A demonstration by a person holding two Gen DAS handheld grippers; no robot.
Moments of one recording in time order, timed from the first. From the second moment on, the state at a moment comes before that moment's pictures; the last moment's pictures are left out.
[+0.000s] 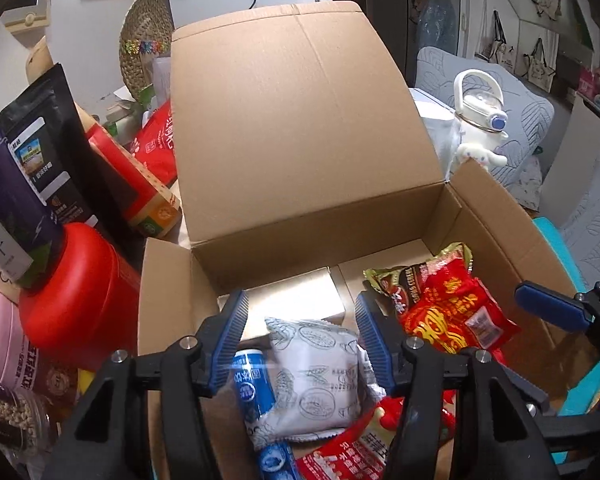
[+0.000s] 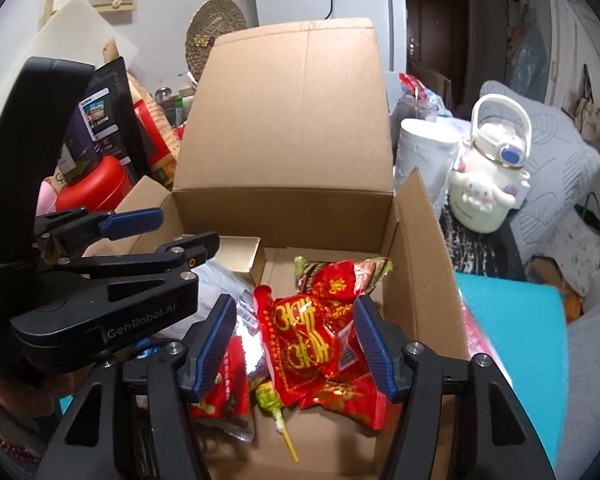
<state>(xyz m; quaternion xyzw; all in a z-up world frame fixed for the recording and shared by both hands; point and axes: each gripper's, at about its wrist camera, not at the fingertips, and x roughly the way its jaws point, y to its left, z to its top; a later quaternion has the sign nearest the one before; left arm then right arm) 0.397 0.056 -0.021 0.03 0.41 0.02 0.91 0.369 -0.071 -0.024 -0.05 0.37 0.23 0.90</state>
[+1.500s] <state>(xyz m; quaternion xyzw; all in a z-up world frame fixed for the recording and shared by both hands) 0.127 -0.018 0.073 0.08 0.29 -0.11 0.95 0.090 -0.159 0.068 -0.02 0.24 0.13 0.96</state>
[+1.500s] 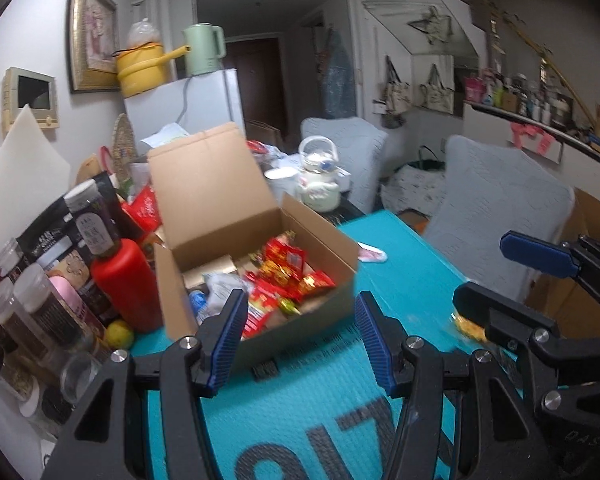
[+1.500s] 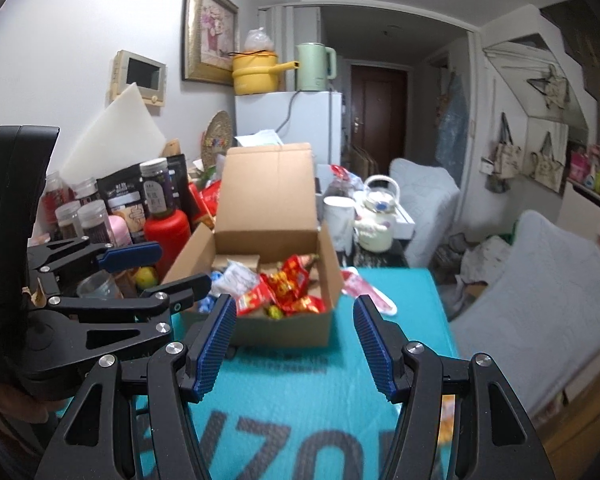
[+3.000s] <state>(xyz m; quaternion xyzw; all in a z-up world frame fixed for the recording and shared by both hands) 0.152 -0.198 -0.068 0.07 0.45 -0.21 0.87 0.117 -0.364 -0.070 0.06 0.39 0.04 0.92</state>
